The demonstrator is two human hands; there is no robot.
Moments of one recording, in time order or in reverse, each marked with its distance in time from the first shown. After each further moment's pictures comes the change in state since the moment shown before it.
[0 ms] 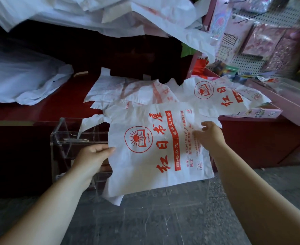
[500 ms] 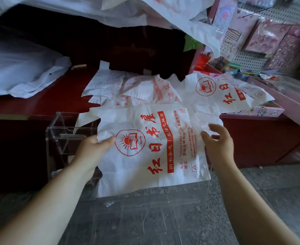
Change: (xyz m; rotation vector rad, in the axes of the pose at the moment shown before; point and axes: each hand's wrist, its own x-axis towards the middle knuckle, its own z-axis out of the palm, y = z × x) left_hand 0.012 0.001 0.010 -0.044 0.082 0.130; right_hand -0.026 0.023 0.004 0.262 0.234 -0.139
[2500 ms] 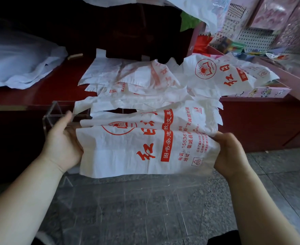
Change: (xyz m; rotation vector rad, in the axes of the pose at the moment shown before) left_hand -0.008 0.013 -0.036 -0.501 -0.195 -0.147; right_hand -0.032 0.026 -0.035 0.948 -0.685 0.347
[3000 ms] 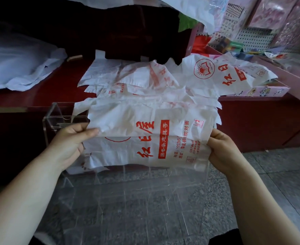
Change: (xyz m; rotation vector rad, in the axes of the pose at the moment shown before) left_hand 0.001 -0.002 -0.004 0.435 -0.015 0.055; right_hand 0.011 0.003 -0.002 -0.156 0.073 -0.020
